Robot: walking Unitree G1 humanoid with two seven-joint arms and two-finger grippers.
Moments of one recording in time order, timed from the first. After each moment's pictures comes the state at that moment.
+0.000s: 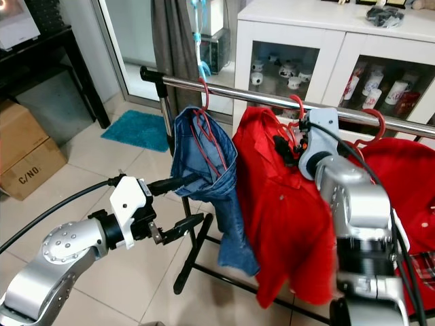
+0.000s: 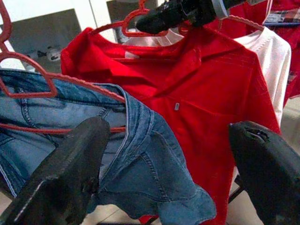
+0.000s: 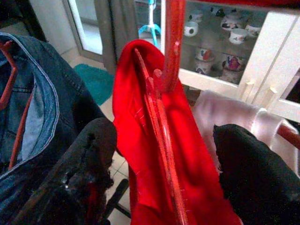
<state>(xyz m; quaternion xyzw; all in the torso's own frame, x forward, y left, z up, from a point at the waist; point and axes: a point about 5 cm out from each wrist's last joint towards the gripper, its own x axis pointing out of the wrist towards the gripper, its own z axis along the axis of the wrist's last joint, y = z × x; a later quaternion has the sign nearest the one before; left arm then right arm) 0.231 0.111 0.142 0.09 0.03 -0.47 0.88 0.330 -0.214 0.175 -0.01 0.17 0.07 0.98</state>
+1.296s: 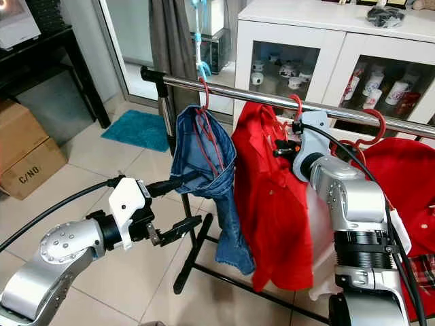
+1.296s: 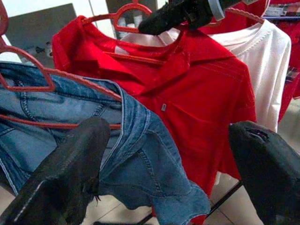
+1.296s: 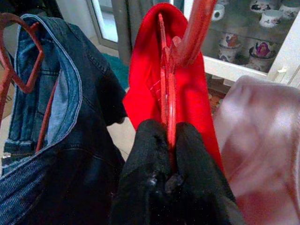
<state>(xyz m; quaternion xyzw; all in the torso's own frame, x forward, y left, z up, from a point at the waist) 0.231 0.114 0.140 0.09 0.03 -0.47 0.88 0.333 -0.207 0.168 0.01 0.19 0.11 0.98</state>
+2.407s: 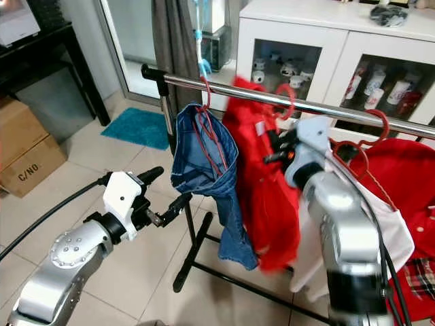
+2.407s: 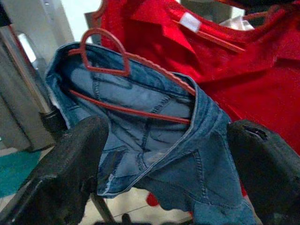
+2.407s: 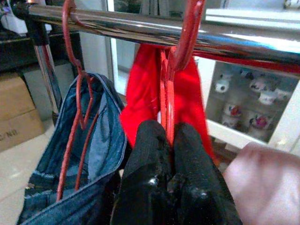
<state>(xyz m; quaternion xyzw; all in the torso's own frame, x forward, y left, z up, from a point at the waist) 0.243 0.118 0.127 0.07 0.02 -0.33 0.94 0.295 -0.183 0.175 -0.03 0.03 0.14 0.99</state>
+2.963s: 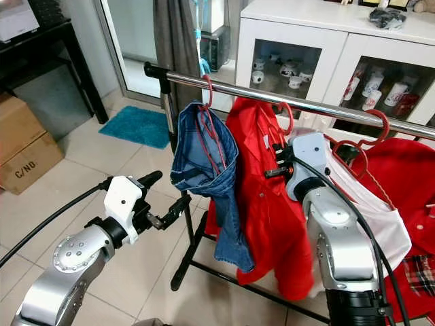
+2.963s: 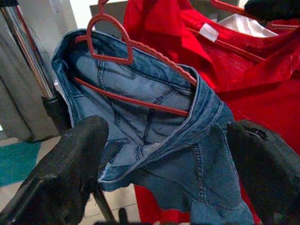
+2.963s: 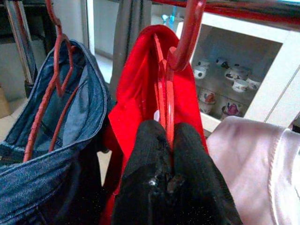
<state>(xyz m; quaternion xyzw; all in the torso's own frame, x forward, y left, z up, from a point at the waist) 0.240 0.118 0.120 0.06 0.03 -0.32 0.95 0.287 -0.186 0.156 -0.07 0.05 0.10 0.99</state>
